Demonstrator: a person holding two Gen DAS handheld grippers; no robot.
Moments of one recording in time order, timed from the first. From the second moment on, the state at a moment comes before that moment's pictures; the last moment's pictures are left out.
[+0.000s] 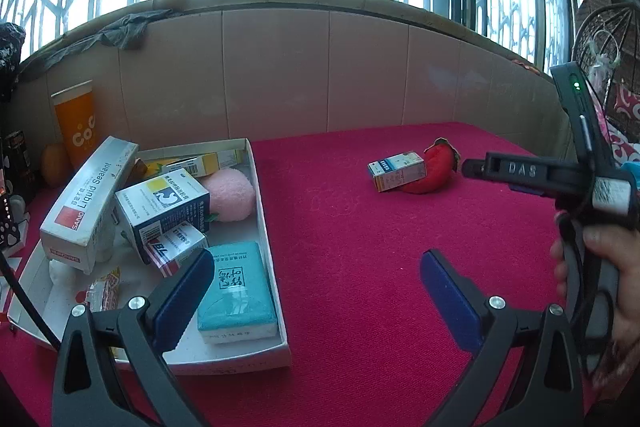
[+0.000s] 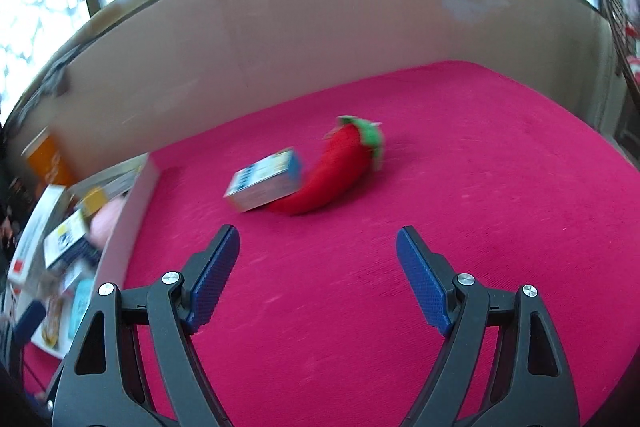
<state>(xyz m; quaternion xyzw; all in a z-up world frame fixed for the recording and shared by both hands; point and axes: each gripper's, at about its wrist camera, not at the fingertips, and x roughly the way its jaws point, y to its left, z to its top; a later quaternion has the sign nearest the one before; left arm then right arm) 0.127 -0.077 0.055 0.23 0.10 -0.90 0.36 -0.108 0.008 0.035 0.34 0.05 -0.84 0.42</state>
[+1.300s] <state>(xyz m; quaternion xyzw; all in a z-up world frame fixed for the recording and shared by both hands) -0.063 -0.161 0.068 0.35 0.17 -0.87 0.31 -0.221 0.056 -0.004 0.44 -0.02 -0.81 0.39</state>
